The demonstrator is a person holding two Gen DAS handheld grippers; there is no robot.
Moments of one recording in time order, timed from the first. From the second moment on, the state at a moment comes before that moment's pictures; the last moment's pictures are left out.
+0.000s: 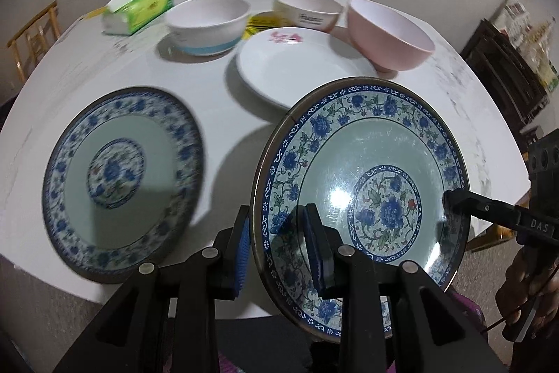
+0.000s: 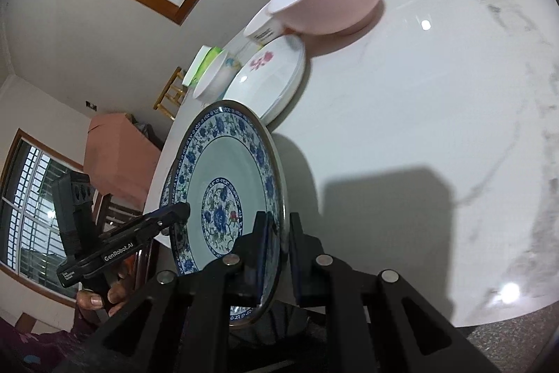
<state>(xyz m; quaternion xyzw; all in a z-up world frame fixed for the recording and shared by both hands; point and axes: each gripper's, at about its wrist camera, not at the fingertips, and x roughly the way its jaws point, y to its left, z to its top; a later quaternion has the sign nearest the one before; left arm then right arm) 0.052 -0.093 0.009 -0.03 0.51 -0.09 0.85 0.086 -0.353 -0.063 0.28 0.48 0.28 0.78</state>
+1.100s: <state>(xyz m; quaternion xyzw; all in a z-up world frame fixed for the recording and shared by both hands) 0.053 0.054 0.015 -0.10 0.49 0.02 0.86 0.136 -0.207 -0.041 0.22 0.52 0.35 0.75</state>
